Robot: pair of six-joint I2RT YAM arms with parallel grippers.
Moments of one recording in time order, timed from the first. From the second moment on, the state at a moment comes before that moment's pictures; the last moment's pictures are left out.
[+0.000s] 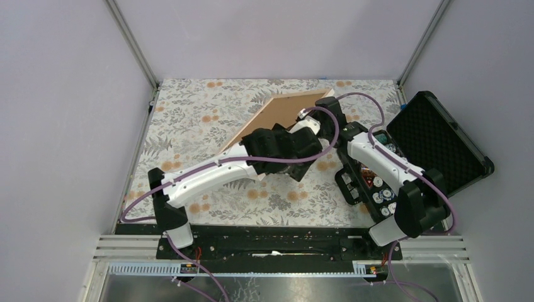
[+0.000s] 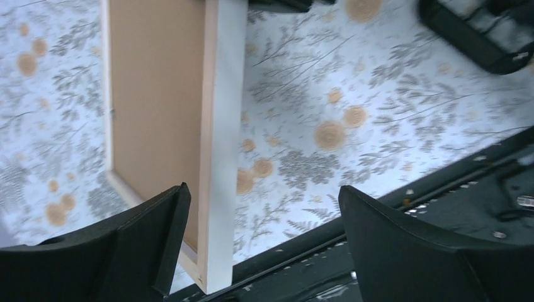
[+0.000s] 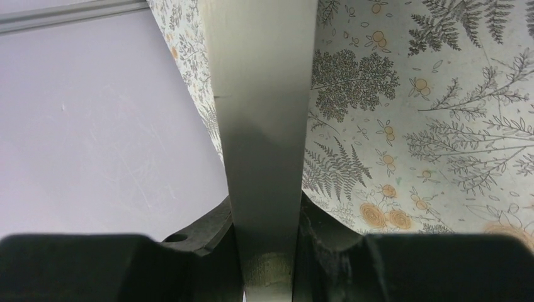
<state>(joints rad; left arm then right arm) -1.18 1.71 1.92 -1.22 -0.46 -0.44 0.50 1.51 1.16 -0.32 -0.17 1.31</state>
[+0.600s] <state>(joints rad) -1.23 1.74 1.74 -1.25 -0.81 -0.44 0.50 1.39 1.18 -0.50 -0.12 1.39</state>
